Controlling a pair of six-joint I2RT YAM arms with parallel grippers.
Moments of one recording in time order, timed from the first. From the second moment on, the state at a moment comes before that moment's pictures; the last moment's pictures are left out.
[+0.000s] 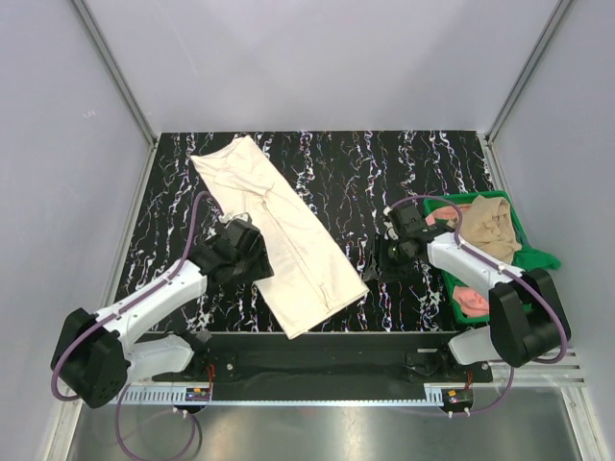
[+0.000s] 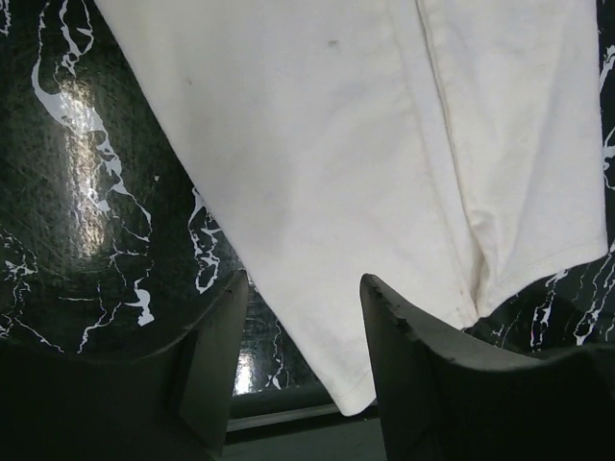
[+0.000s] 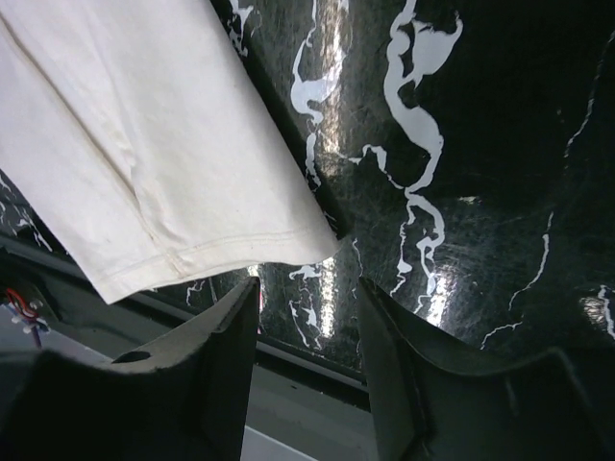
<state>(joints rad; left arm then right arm) -0.61 1.14 0.73 -0.60 -0.10 -0.78 0.41 1.39 0.82 -0.59 -0.29 0.50</state>
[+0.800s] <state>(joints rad) -0.15 1.62 1.02 -0.52 -0.07 -0.67 0.41 1.59 0.80 -0.46 -0.42 0.48</state>
